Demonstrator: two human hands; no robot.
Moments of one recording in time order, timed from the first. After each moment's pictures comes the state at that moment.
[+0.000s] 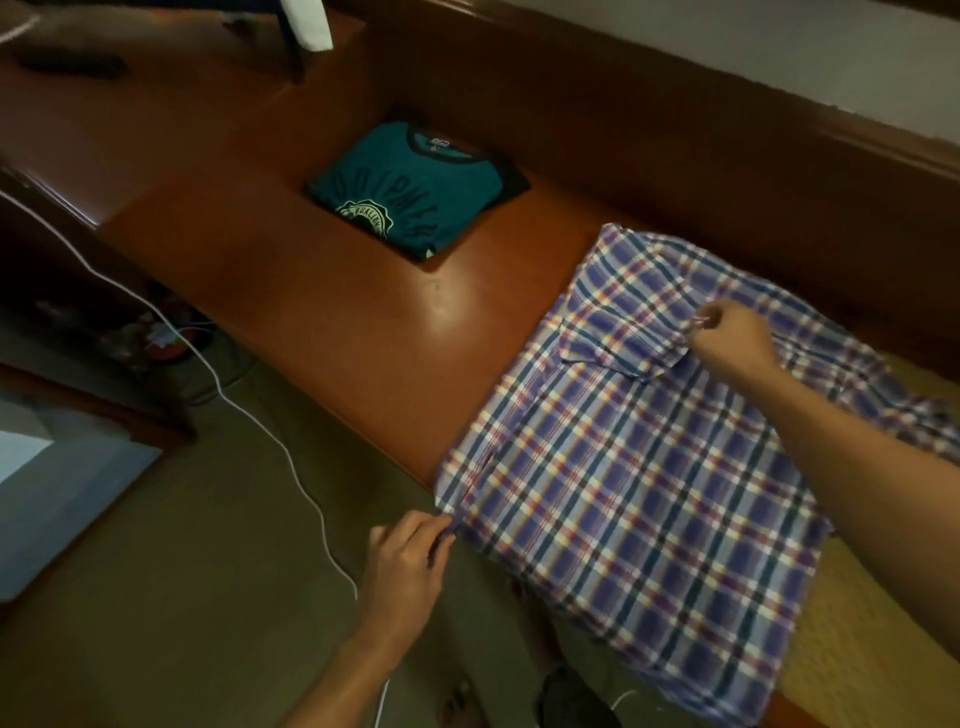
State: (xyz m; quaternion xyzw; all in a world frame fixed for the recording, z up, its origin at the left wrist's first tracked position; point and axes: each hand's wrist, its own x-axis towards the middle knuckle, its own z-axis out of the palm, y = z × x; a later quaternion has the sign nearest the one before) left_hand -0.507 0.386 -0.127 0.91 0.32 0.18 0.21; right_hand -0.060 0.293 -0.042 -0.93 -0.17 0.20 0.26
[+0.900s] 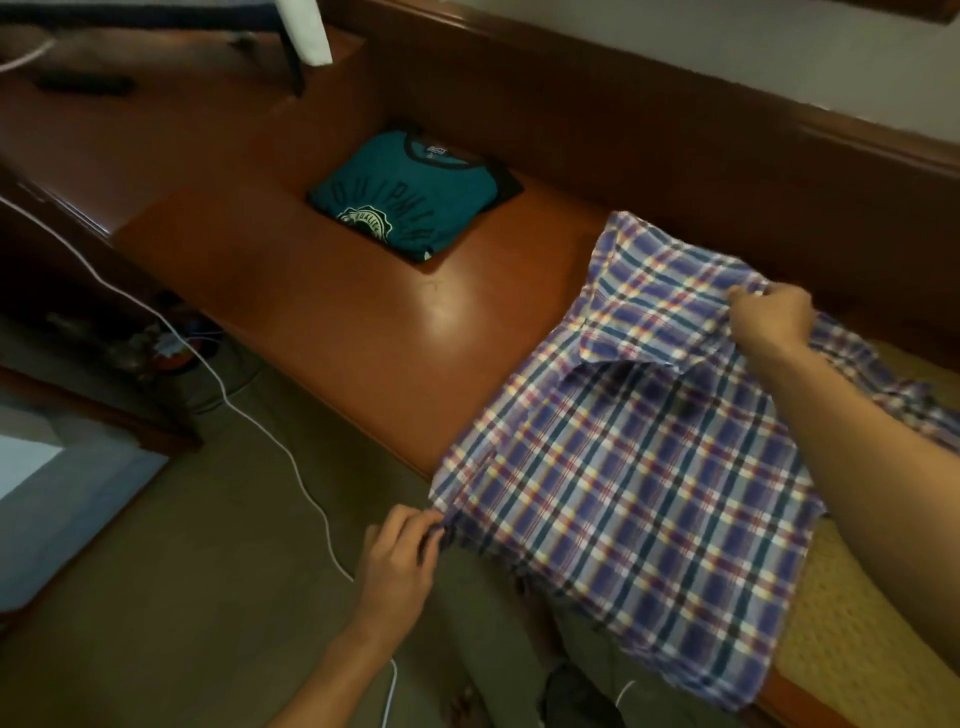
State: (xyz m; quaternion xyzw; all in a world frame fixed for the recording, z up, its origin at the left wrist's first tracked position) left_hand -0.522 0.383 -0.112 0.90 0.33 0.18 0.24; right_hand -0.053 0.281 -0.016 -0.91 0.03 0.11 0.40
